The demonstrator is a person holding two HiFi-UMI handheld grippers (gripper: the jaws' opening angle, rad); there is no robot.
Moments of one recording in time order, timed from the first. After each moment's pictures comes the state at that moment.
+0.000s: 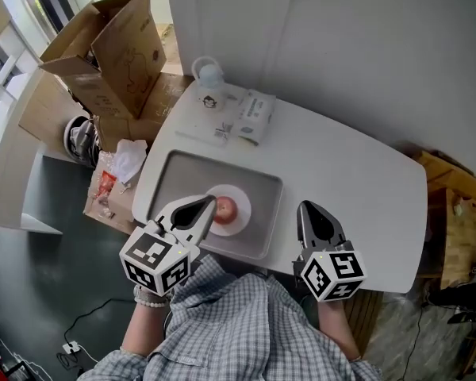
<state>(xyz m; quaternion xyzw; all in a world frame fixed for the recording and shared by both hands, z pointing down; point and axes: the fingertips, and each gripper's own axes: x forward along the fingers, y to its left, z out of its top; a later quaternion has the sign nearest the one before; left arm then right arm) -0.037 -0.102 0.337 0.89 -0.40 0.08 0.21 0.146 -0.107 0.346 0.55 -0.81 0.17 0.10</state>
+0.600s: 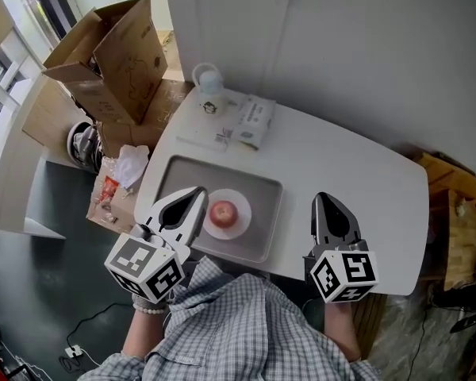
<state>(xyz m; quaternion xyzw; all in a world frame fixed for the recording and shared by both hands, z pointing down) -0.055 -0.111 0.285 0.87 -0.45 0.01 0.20 0.165 -0.119 0.299 0.58 -0.80 0.11 0.09</state>
